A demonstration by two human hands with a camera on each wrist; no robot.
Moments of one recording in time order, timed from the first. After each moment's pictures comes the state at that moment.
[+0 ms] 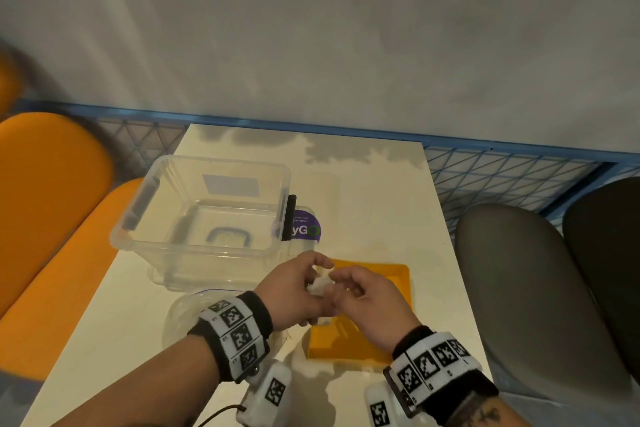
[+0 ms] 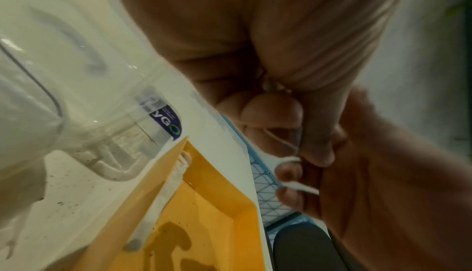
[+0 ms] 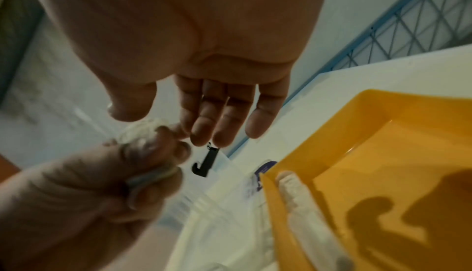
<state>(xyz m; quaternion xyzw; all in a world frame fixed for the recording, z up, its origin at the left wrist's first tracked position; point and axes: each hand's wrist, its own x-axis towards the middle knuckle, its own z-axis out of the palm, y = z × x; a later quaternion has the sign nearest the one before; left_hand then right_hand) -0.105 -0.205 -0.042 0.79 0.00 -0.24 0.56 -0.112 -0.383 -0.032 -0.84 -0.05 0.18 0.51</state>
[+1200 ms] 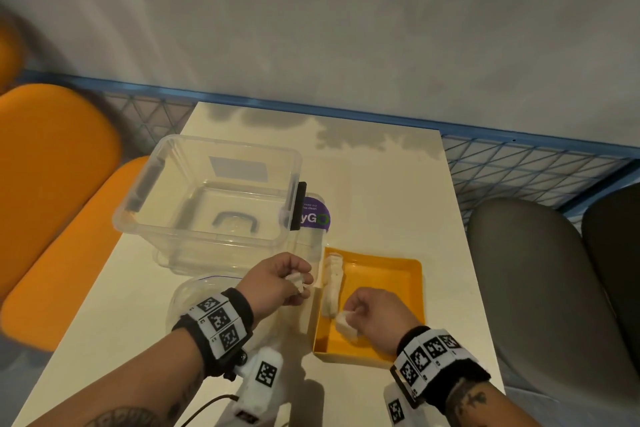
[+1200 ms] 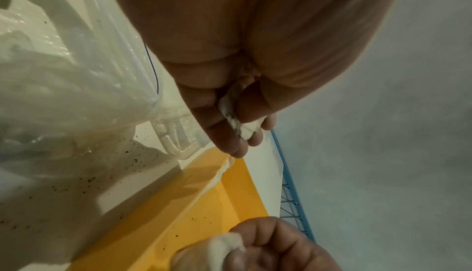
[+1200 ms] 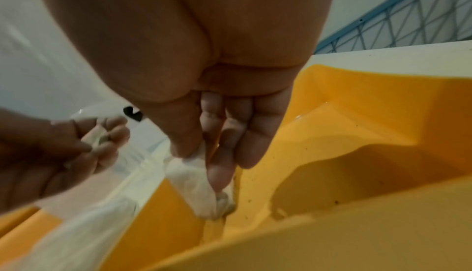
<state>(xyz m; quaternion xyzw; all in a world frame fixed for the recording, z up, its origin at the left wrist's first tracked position) -0.102 -0.170 -0.092 0.67 0.18 -0.24 0.68 -0.097 -0.399 -0.106 -0.90 -0.03 0.32 0.31</state>
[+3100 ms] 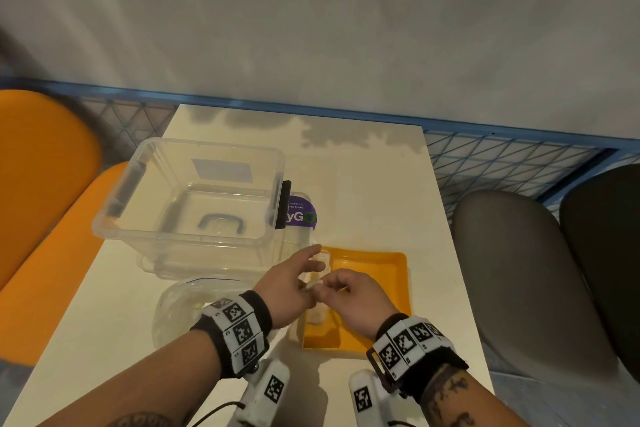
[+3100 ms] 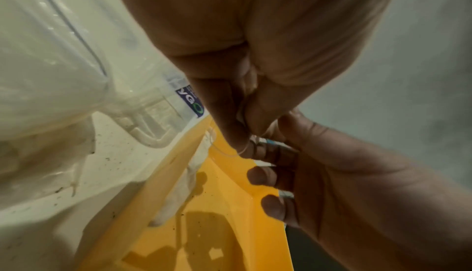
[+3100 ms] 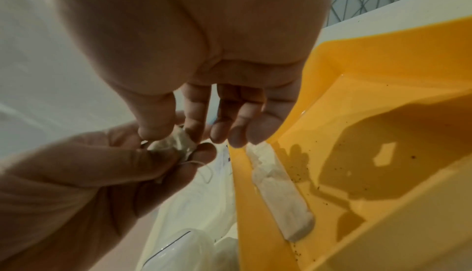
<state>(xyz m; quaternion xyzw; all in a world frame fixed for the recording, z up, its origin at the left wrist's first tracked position) -0.102 -0.207 -0.082 0.79 0.03 -0.24 0.56 -0.099 -0.378 -0.083 -0.84 -0.01 0.27 0.47</state>
